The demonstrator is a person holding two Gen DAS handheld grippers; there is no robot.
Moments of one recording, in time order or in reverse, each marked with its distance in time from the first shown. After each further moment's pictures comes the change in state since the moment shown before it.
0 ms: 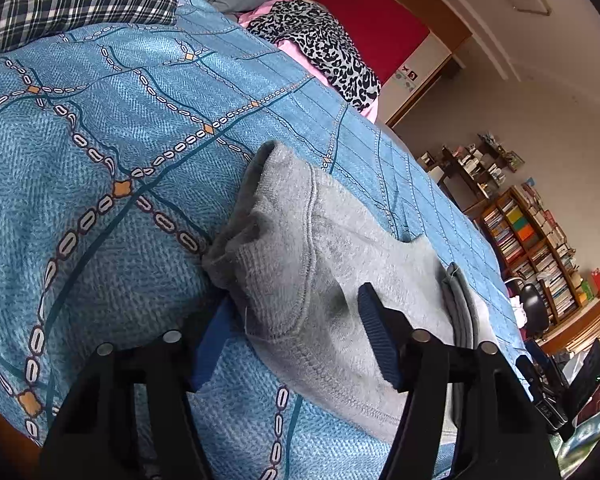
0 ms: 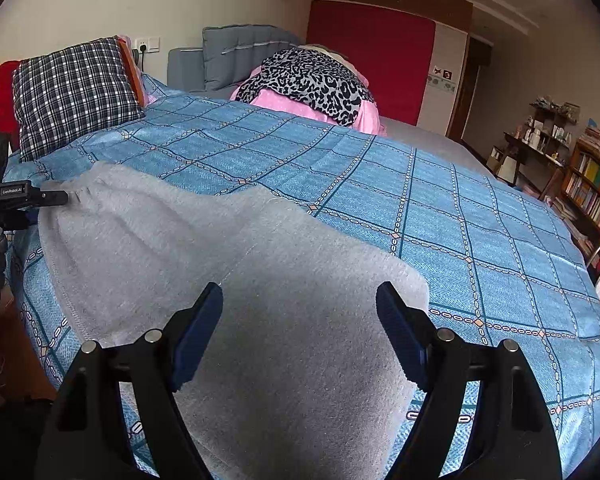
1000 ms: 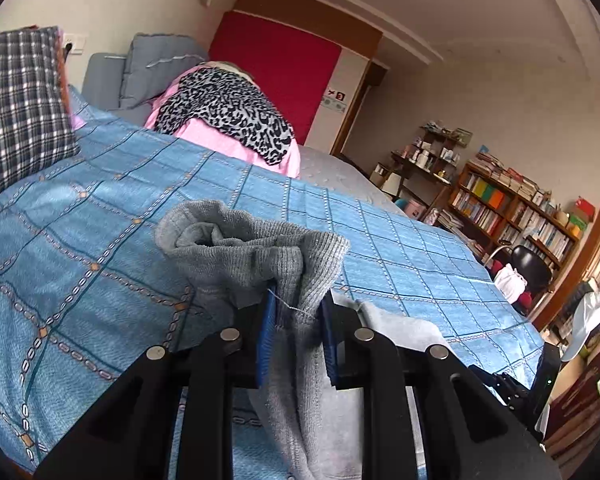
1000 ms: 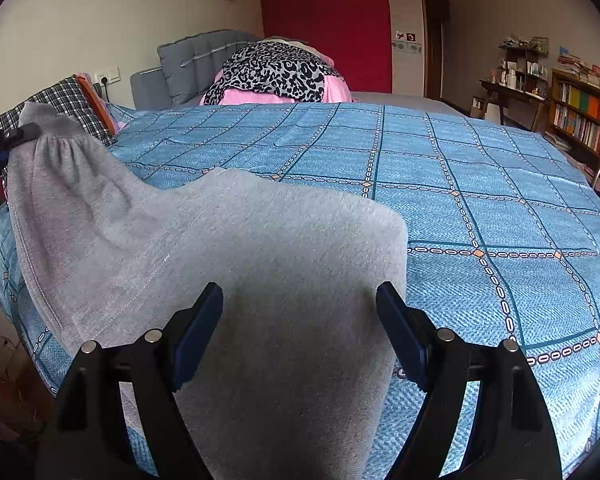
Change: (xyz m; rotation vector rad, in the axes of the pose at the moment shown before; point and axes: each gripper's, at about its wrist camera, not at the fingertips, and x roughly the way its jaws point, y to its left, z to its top) left arm -0.039 -0.168 0.014 0.346 -0.183 -0.083; right arm 0.013 -0.051 -0.045 0.223 0.002 0.027
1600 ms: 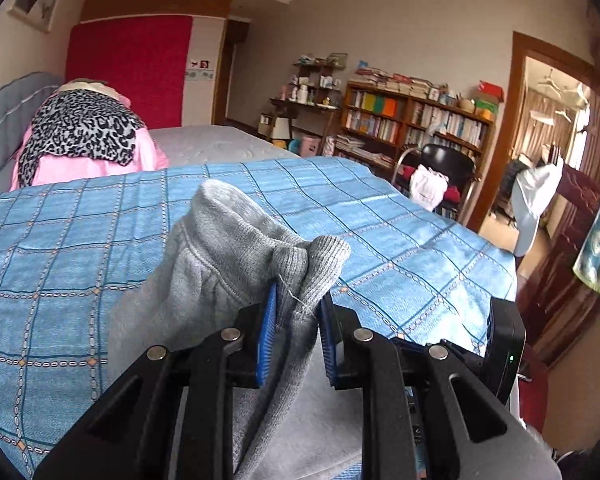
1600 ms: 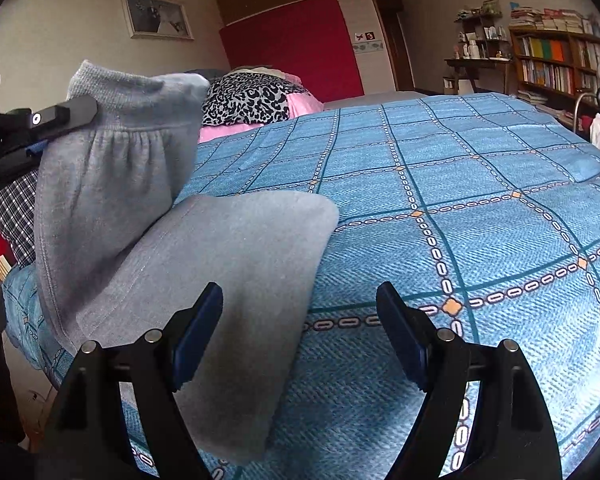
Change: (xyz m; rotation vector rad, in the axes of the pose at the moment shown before) left arm 0.074 -0.208 -0.032 0.392 0.180 -0.297; right arm -0.048 -0.070 -0.046 0.231 -0.079 0.013
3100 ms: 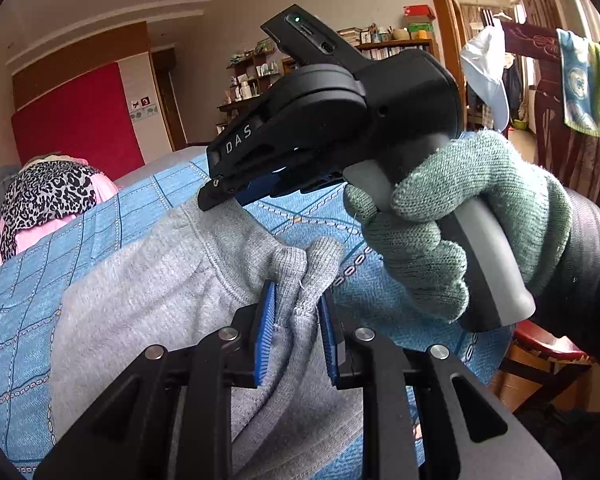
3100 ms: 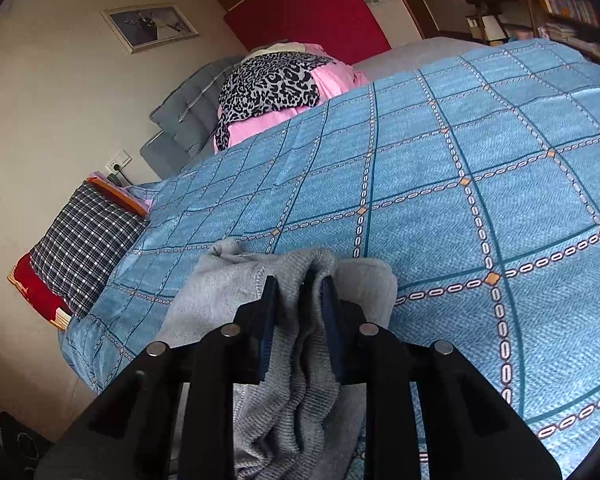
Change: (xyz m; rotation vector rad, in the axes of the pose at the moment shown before) left arm 0.061 -0.076 -0.122 0.363 -0.009 0.011; right arm 0.069 -0.006 0.109 0.142 0.136 0.209
